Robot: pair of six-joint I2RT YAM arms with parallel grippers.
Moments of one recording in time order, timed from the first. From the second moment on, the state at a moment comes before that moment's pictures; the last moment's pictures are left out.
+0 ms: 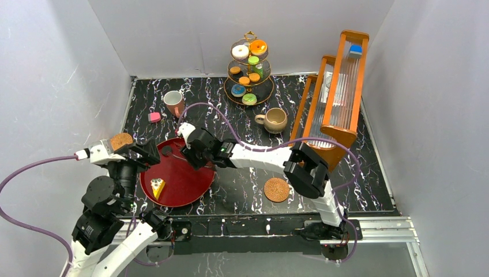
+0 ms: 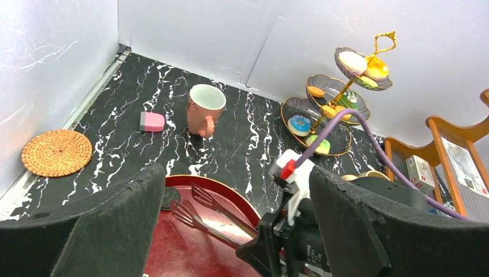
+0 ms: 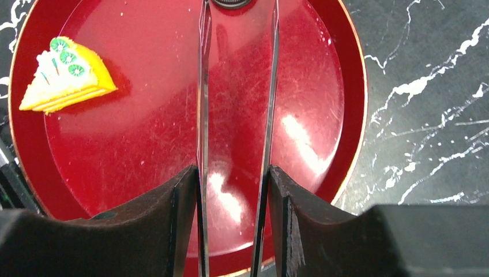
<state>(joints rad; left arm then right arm) -0.63 0.26 0.87 -0.56 -0.73 -0.31 1.17 2.06 1.61 -0.22 0.06 0.18</state>
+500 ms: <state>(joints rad) -0.63 0.27 0.89 -0.61 -0.73 -0.33 1.17 2.17 1.71 -0.23 0.06 0.17</state>
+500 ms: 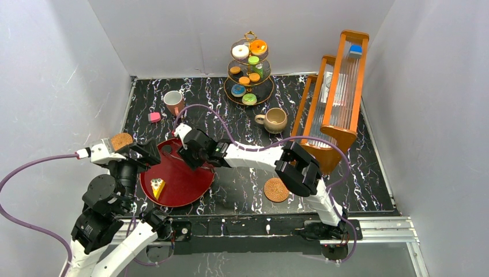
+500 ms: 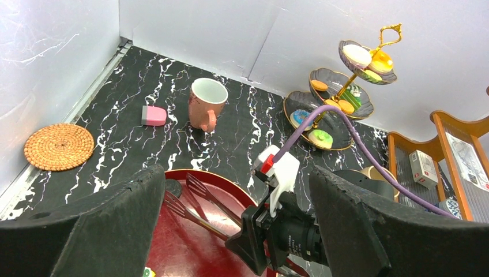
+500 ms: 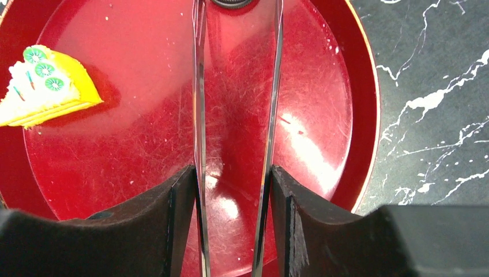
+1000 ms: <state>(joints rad) -0.63 0.32 0.89 -0.61 -0.72 -0.33 1.18 2.24 1.77 -0.24 0.06 0.16</state>
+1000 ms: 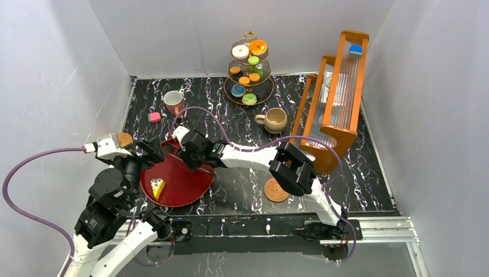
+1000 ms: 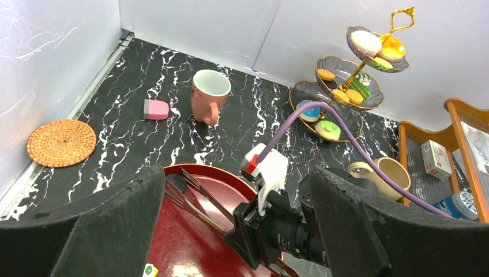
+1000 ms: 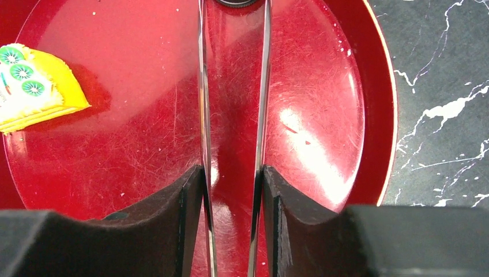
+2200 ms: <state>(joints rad) -0.63 0.36 0.71 -0.50 -0.72 -0.23 0.98 1.82 1.54 -0.31 0.15 0.11</state>
